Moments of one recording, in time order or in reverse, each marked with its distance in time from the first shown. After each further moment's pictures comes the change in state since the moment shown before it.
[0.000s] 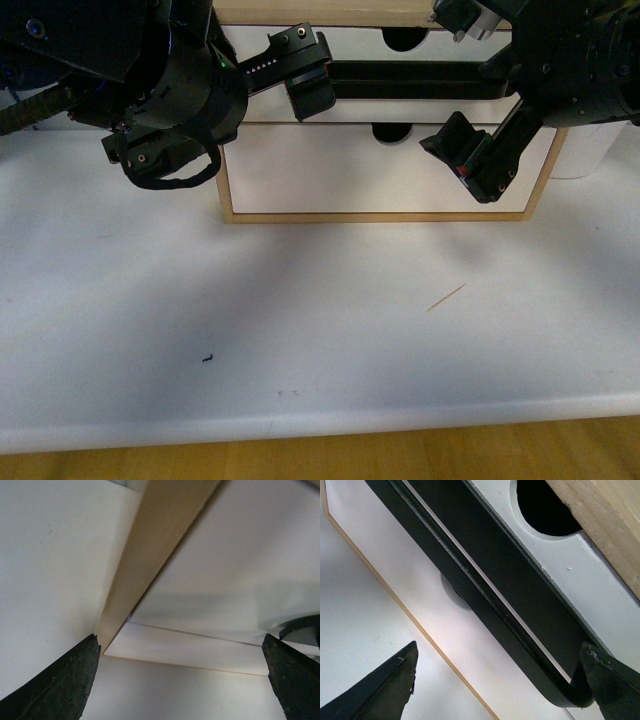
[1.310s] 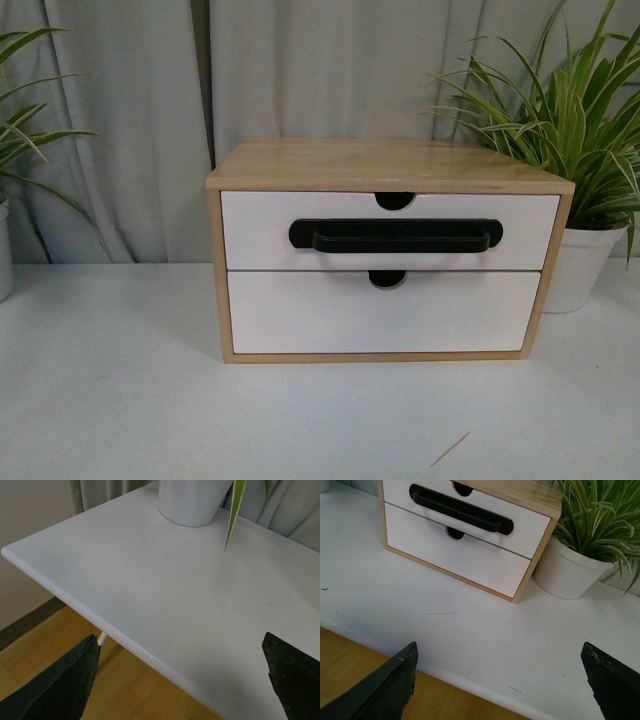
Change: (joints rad) left arm -0.037 -1.402 -0.927 -0.574 -0.702 -0.119; right arm -0.547 -1.536 -0.811 -0.552 -0.439 0.323
